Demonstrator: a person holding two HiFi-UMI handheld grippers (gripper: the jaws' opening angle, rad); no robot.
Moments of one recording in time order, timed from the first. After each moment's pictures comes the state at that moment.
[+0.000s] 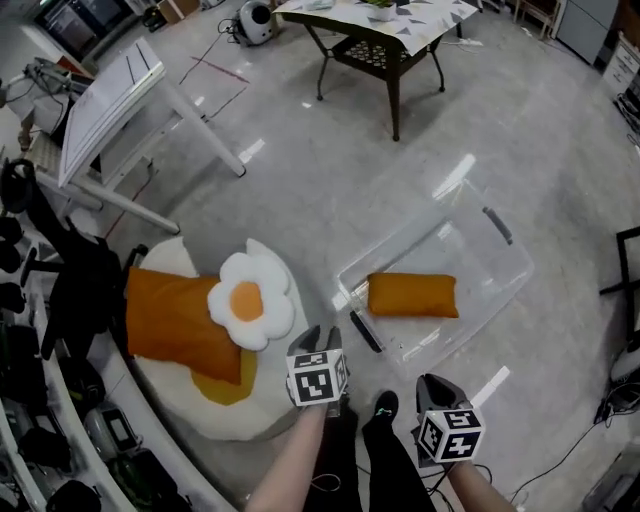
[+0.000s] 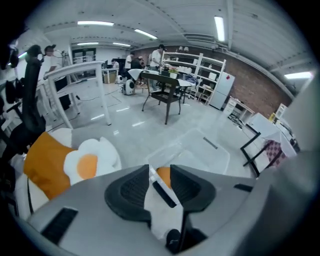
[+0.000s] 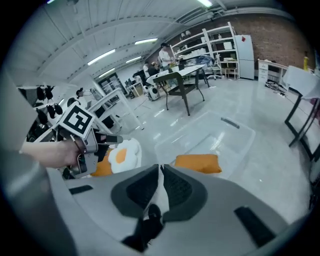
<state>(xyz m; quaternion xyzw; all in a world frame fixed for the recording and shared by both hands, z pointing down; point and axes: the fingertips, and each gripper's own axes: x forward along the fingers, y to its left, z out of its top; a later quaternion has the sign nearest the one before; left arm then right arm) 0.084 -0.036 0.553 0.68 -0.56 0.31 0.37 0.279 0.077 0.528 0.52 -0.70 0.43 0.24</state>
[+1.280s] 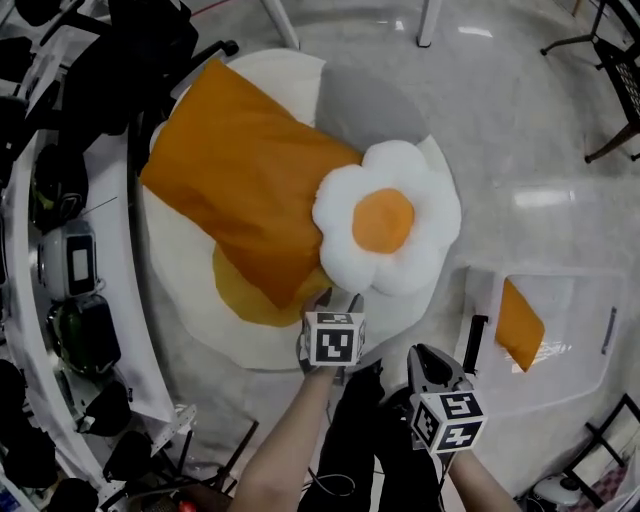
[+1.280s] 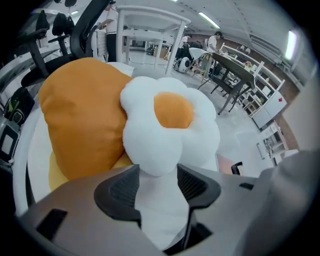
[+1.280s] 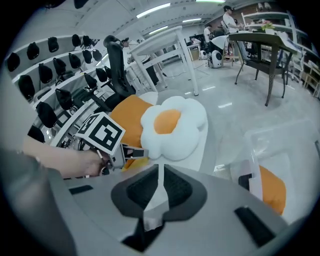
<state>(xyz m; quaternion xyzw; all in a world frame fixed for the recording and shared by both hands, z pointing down) -0.245 0.033 0.829 0.50 -0.64 0.26 0.53 -0.094 0.020 0.726 0.24 -0.80 0.36 0.41</state>
